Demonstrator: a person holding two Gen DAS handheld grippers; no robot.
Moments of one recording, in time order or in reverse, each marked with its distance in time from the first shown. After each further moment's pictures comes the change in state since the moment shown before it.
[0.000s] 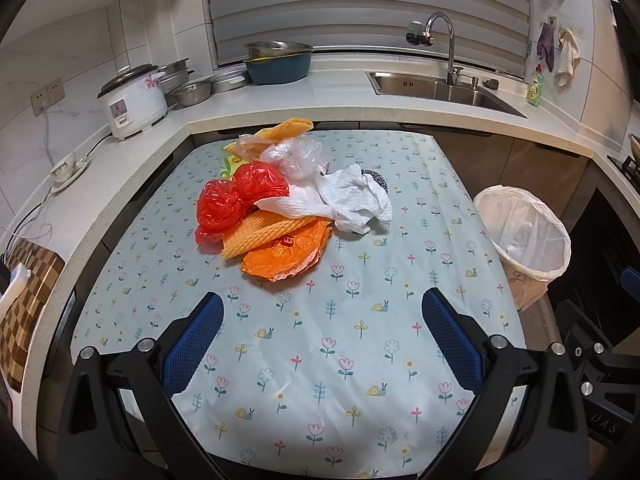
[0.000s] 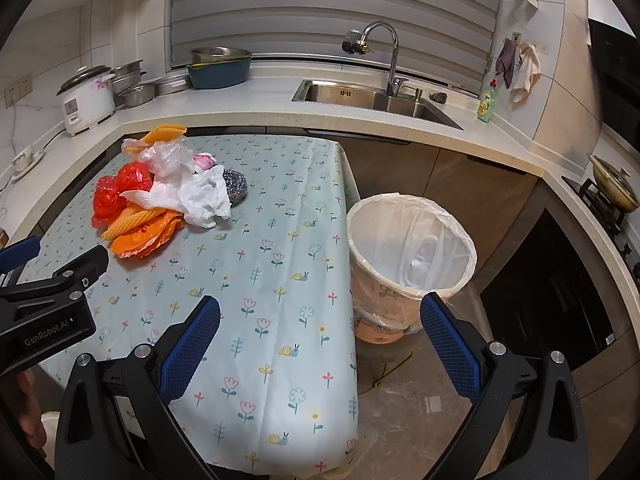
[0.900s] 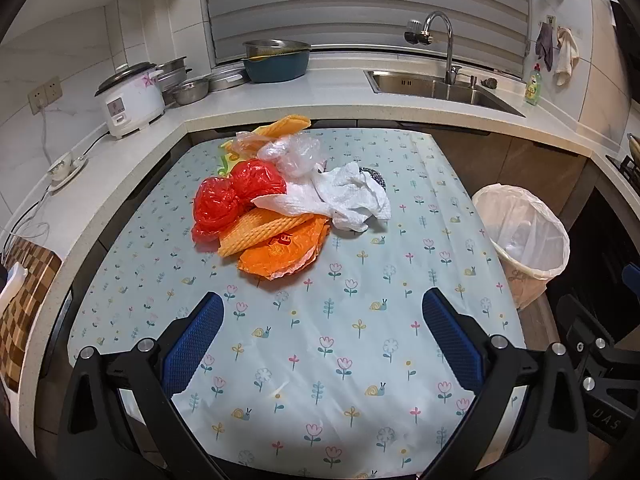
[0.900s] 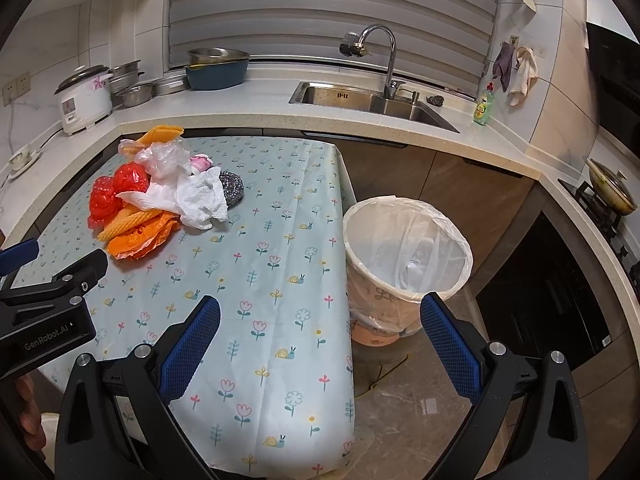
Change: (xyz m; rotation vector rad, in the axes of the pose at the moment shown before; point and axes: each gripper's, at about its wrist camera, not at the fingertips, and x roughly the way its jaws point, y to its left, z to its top) left arm 0.004 0.001 -0.001 -0.003 0.008 -0.016; right arm -0.001 -0.001 0.001 -0.003 -0.006 -0.014
